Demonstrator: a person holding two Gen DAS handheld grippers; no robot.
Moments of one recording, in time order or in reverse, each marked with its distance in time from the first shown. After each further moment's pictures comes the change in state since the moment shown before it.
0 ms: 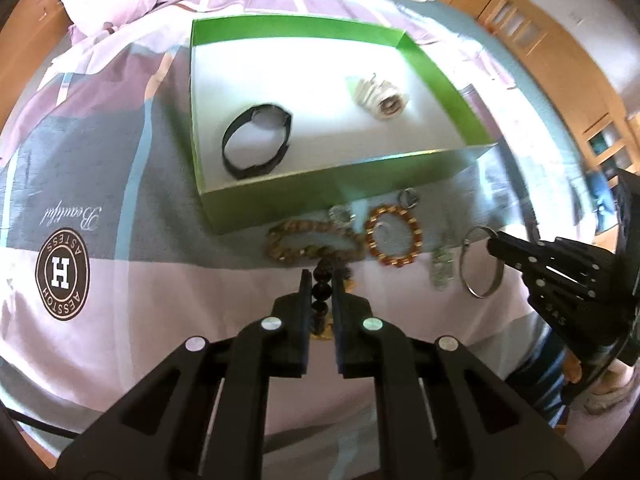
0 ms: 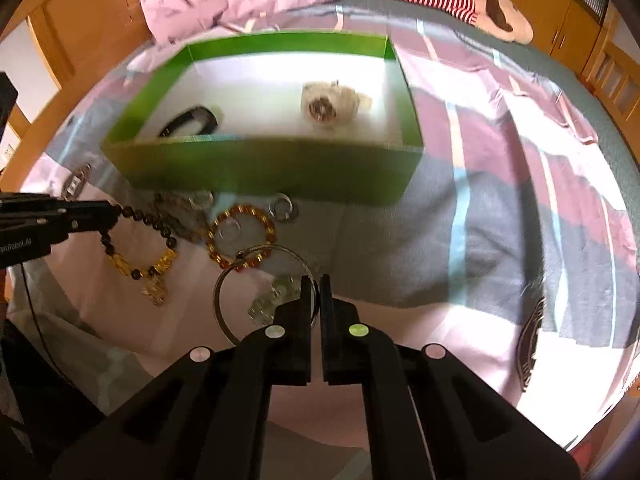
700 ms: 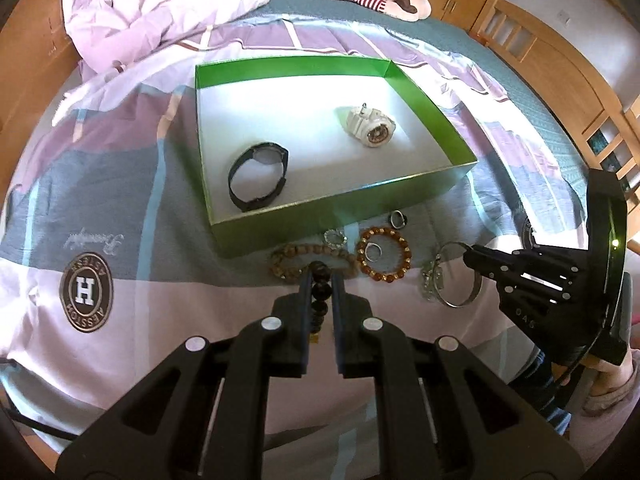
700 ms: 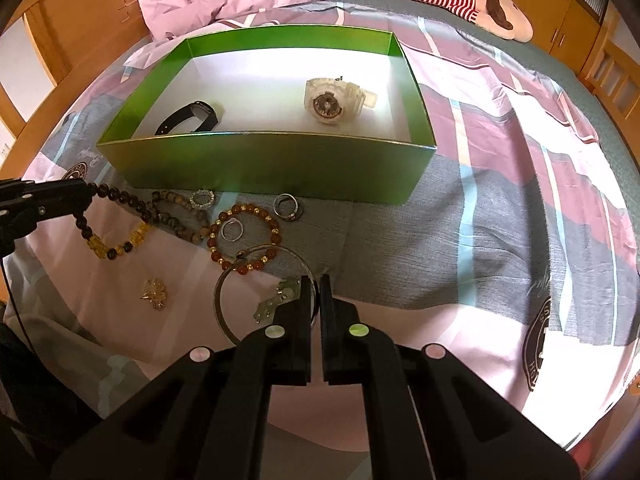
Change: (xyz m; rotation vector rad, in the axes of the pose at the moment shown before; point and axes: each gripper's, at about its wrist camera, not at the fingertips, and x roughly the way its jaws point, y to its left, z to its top) left arm -0.035 -0.003 0.003 0.051 -0.100 0.069; right arm 0.014 0.004 0.003 0.004 0.019 -0.011
